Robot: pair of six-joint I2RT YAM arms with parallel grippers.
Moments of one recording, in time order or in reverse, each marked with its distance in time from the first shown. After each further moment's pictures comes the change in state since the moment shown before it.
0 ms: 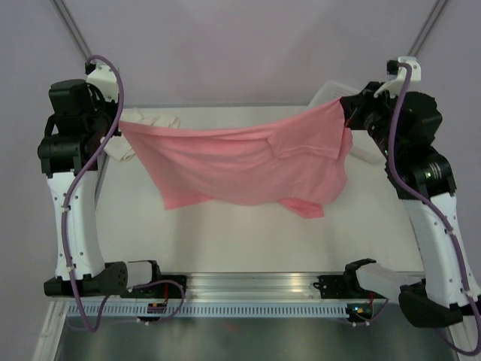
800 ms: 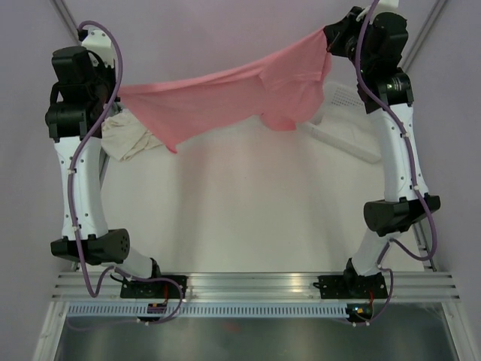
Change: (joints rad) left arm 0.000 0.261 0.265 0.130 -0.074 -0.057; right arm -0.096 0.723 0.715 0.158 -0.115 0.090
